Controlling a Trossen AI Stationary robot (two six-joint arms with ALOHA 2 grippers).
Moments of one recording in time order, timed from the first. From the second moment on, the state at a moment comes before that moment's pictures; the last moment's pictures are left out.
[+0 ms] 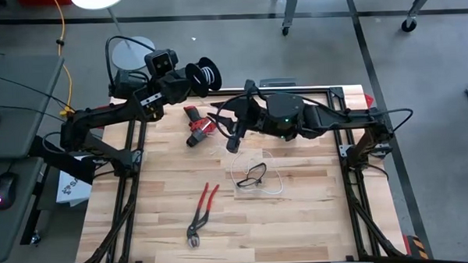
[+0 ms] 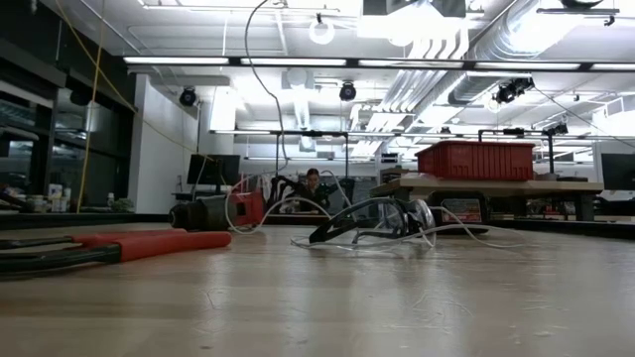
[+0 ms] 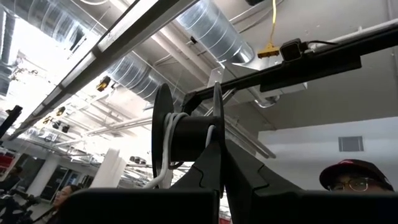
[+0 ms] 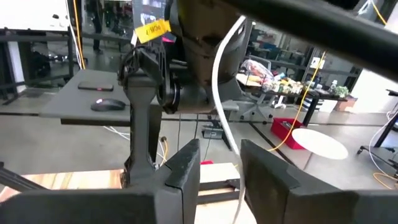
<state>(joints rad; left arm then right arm) 0.21 1.42 1.44 0.99 0.49 -0.97 0.11 1.74 1.94 -0.24 0.42 -0.17</state>
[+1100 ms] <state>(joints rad) 0.28 1.42 1.44 0.98 0.46 -1.02 0.18 1.71 1.94 -0.35 0.43 -0.02</state>
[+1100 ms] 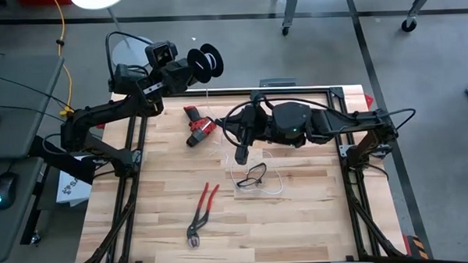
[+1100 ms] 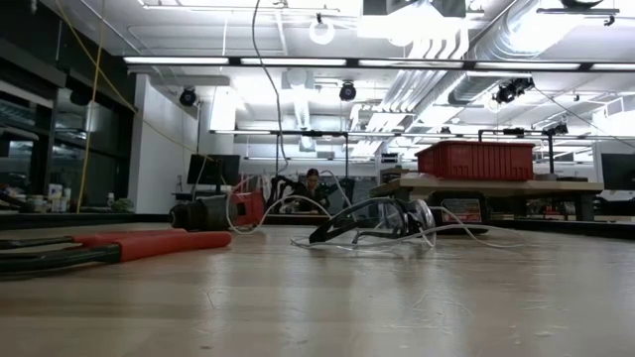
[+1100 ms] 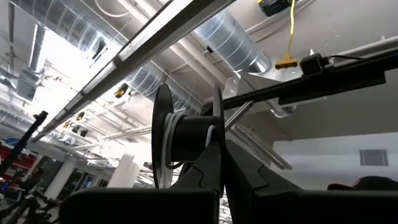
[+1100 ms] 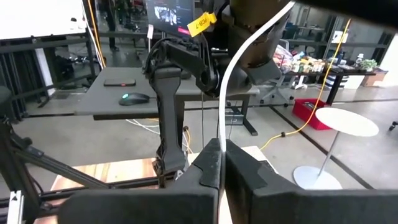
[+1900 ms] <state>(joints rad) 0.30 1.36 1.44 0.86 0.53 -0.85 0.18 1.71 1.94 -0.39 0.33 0.03</state>
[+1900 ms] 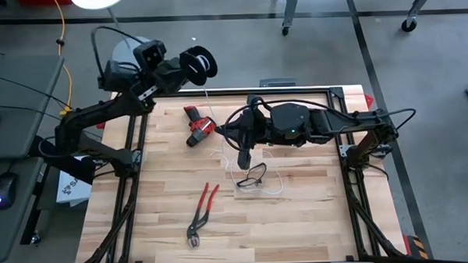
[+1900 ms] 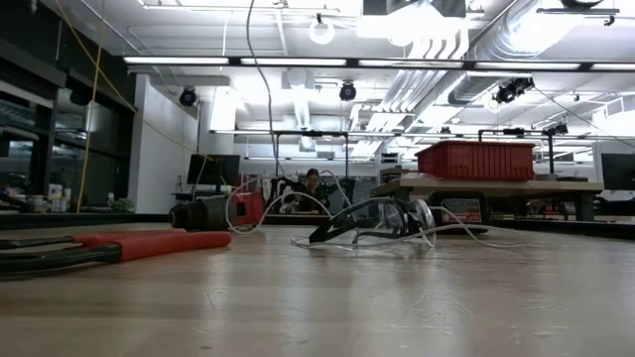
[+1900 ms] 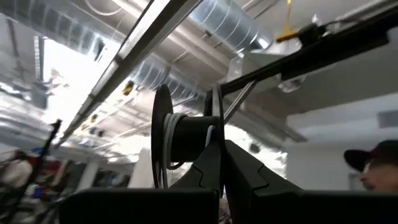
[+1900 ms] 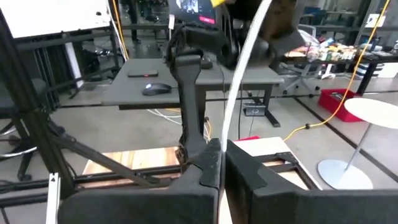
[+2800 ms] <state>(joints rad) 0.31 1.24 1.44 0.36 0.49 -0.52 0.19 1.71 1.94 -0.56 0.23 0.09</state>
